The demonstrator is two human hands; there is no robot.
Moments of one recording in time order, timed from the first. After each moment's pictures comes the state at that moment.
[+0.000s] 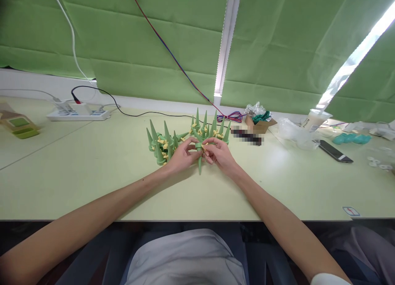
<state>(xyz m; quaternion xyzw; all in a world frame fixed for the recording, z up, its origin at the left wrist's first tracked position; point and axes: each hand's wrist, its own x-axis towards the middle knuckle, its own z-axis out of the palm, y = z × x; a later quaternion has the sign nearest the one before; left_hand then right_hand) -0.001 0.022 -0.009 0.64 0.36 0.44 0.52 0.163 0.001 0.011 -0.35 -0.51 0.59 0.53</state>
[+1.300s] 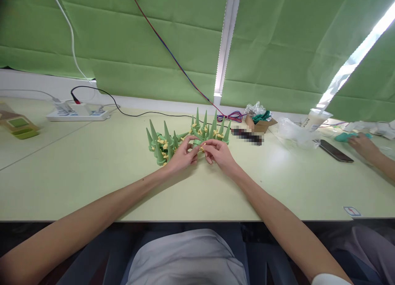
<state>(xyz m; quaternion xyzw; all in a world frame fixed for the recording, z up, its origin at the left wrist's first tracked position) 0.002 0.023 -0.009 0.61 0.37 0.44 0.54 0.165 0.003 0.006 -0.37 -0.54 0.54 0.52</state>
